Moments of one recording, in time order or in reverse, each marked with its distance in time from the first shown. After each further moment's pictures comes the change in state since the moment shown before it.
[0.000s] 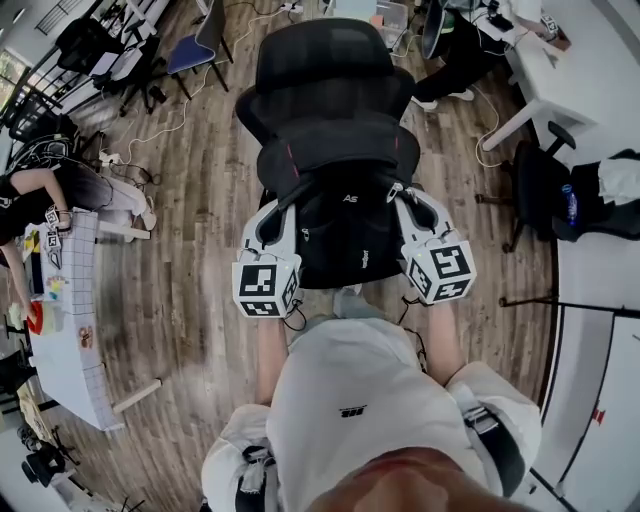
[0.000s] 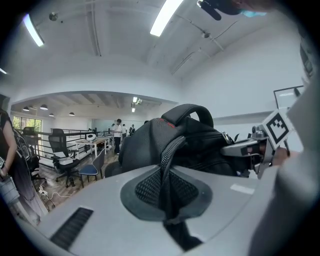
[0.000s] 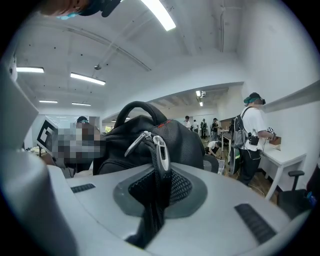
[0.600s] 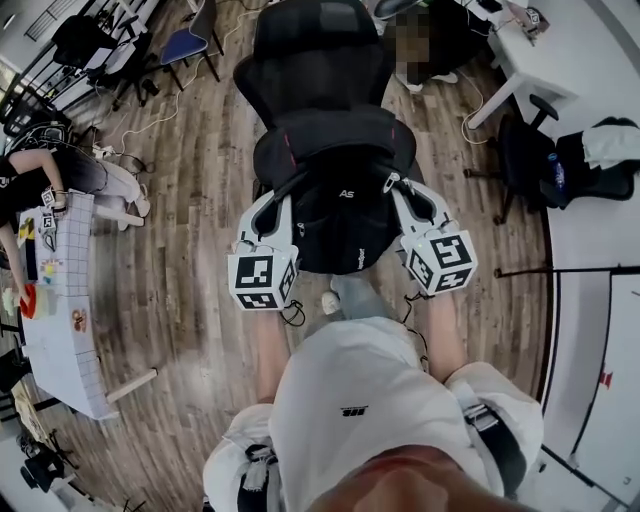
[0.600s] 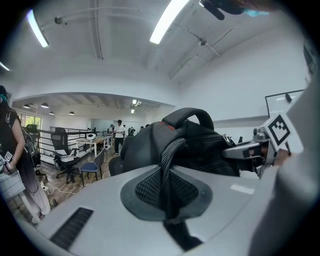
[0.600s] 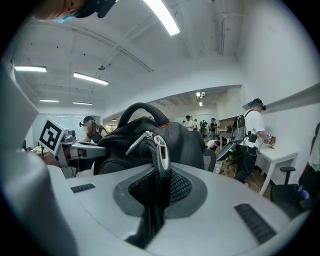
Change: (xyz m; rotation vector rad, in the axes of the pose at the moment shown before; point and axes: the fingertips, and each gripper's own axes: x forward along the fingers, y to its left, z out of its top) left arm -0.125 -0.049 -0.018 -0.014 -0.022 -0.018; right arm -0.119 0.076 -0.021 -0.003 0.008 -0.010
